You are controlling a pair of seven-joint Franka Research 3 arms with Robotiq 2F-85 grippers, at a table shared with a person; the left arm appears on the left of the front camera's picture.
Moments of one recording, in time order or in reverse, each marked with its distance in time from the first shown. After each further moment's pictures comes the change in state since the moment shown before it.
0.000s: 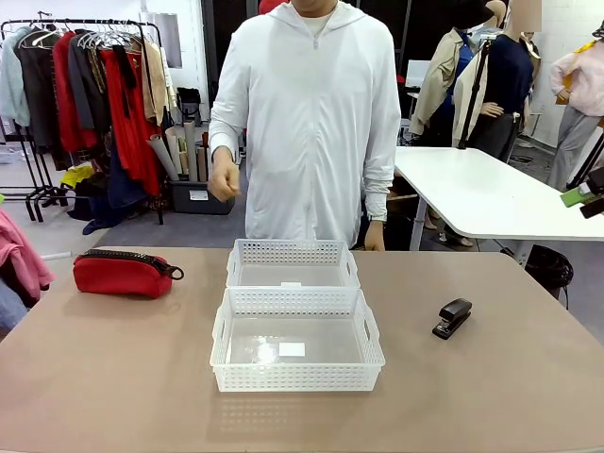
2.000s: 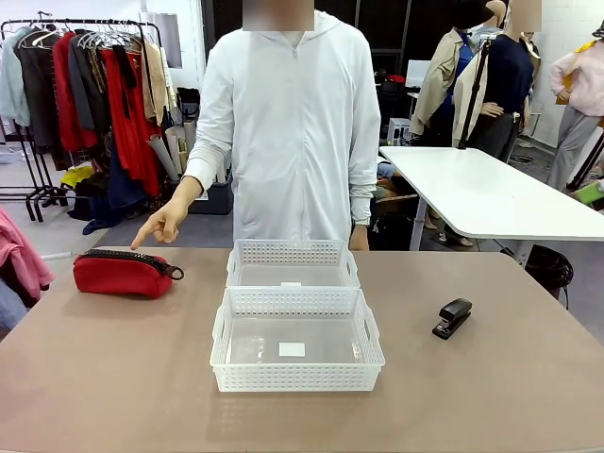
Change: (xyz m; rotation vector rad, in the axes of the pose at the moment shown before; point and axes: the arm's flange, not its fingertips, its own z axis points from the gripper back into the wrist) left arm -0.004 -0.010 0.009 -0.021 -0.006 -0.125; right arm -0.006 0.012 0.018 0.031 -0.018 0.118
